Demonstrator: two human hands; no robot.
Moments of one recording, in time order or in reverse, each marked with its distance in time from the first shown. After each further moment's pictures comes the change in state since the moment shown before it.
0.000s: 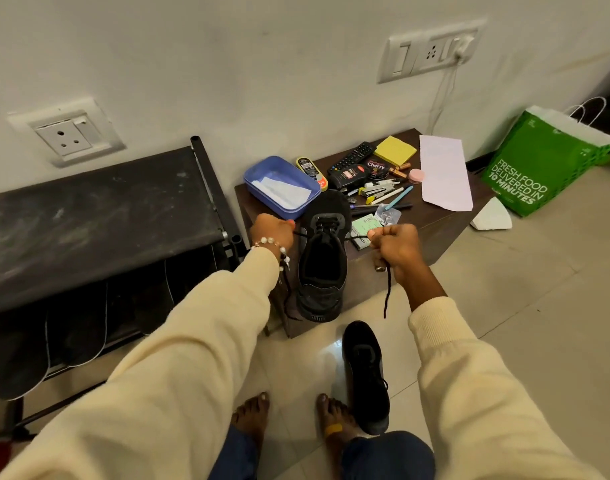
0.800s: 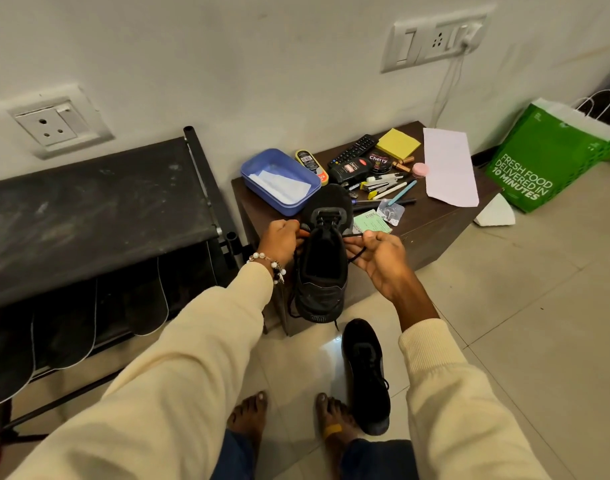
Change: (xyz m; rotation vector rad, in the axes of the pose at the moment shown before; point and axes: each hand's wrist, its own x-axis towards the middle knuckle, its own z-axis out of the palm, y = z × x) left_hand 0.015 -0.029 0.027 -0.517 -0.264 -0.069; right_hand -0.006 0.023 0.026 0.637 -0.291 0.075
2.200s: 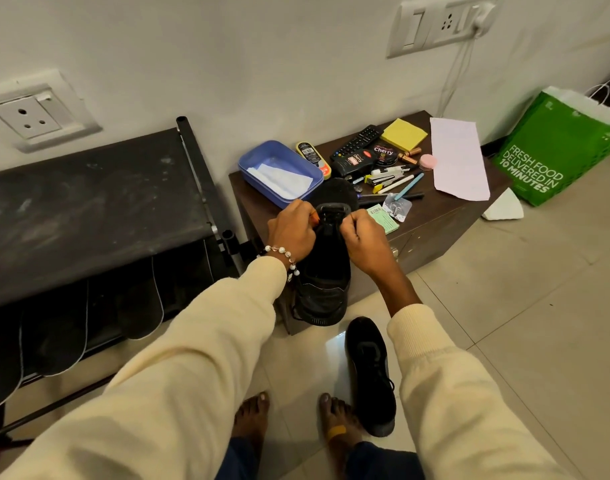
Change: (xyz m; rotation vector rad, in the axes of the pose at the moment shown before) left_hand -0.003 0.014 0.012 1.046 0.079 0.558; right_hand 0.028 0.006 0.020 -1.053 -0.005 -0.457
